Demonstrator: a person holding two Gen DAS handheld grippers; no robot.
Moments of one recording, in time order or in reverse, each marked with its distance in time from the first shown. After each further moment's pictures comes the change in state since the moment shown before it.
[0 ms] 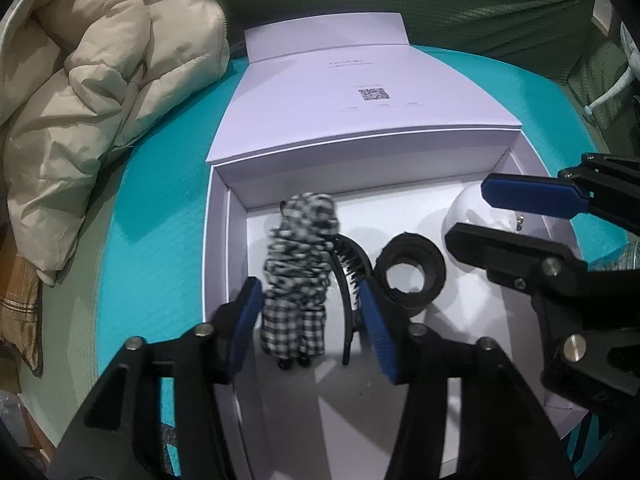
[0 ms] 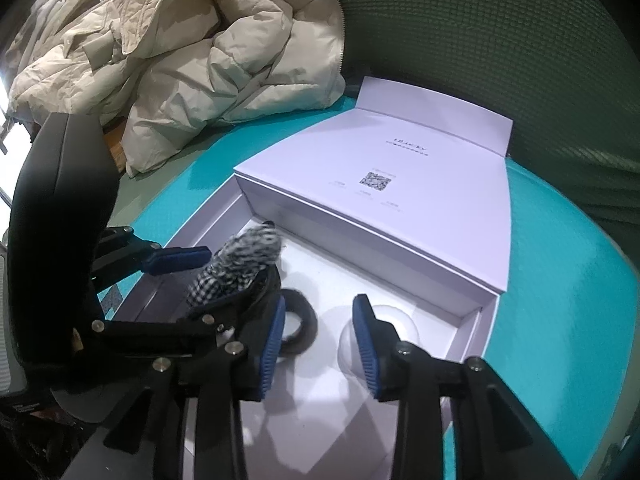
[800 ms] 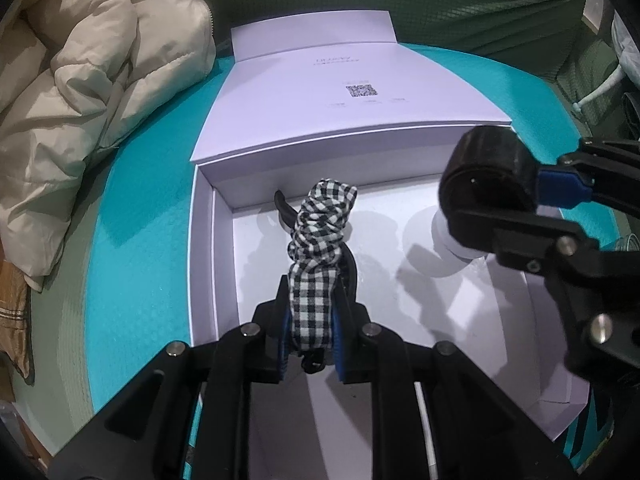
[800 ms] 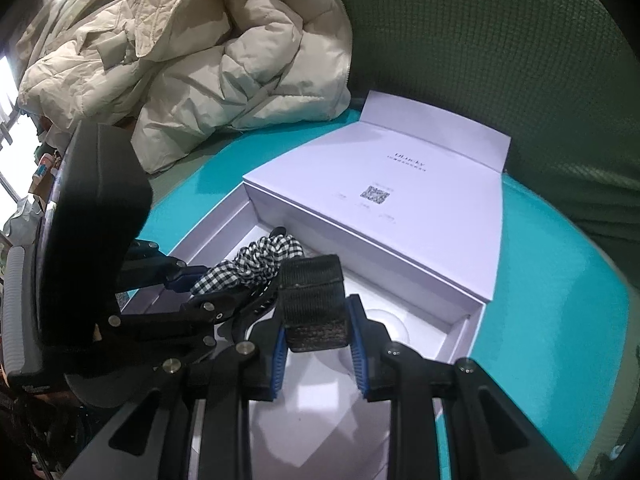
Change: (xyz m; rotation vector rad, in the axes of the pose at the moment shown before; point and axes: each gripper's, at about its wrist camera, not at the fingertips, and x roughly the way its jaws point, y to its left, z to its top) left arm 0.007 0.001 0.001 0.011 0.002 -0.047; right arm -0.008 0.001 0.002 -0.049 -0.021 0.012
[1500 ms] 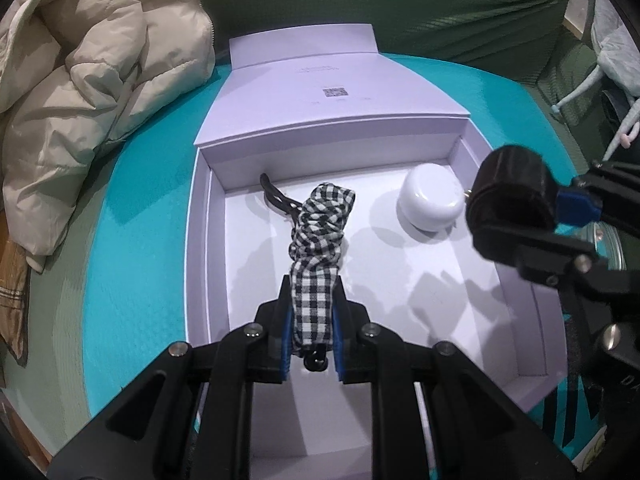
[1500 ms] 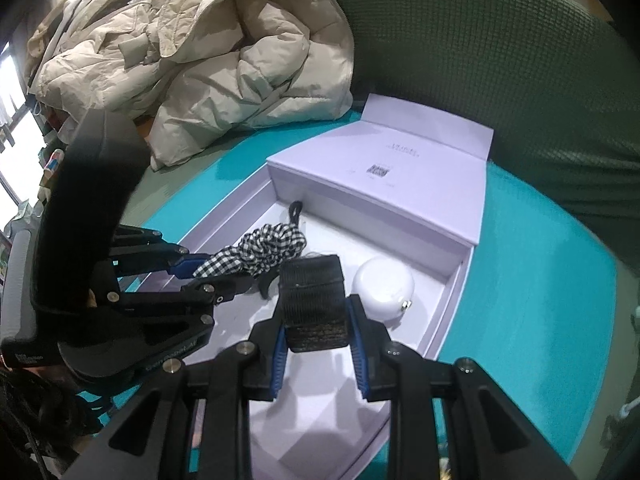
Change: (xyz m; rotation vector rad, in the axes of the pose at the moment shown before) left arm -0.029 -0.011 -0.023 -0.014 -0.043 -0.027; right arm -0.040 0.019 -0.040 0.008 -0.048 -0.031
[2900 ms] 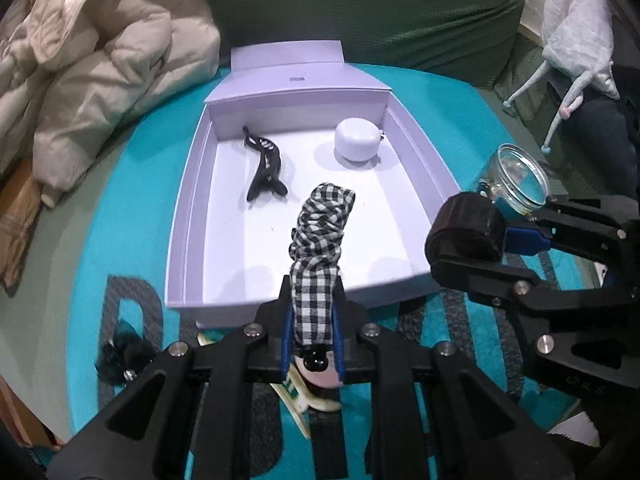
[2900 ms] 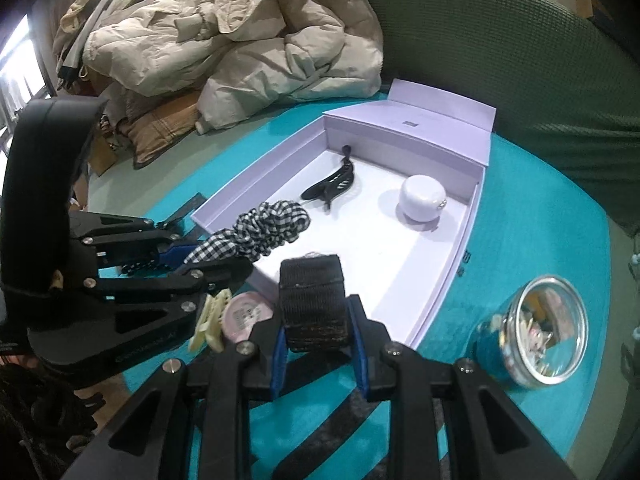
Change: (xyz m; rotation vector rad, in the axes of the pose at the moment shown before) left arm -0.076 -0.031 -0.098 -0.045 -0.097 -0.031; right arm -0.056 0.050 -0.088 -0.026 0.002 0.038
